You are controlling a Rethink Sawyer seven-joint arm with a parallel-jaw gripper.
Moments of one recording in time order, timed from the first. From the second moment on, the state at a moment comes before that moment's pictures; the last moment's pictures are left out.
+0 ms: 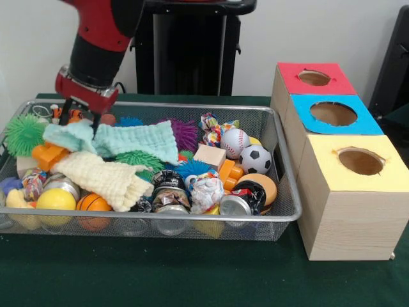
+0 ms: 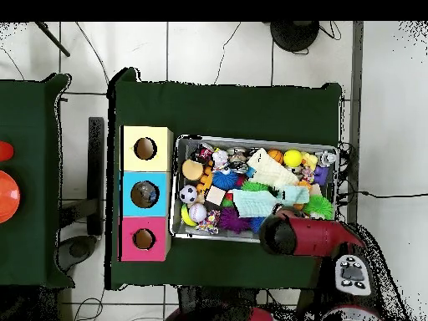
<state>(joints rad) -0.38 -0.45 -0.26 1.64 -0.48 0.17 2.00</state>
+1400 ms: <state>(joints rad) -0.70 -0.58 0.08 1.68 -0.35 0.59 2.00</state>
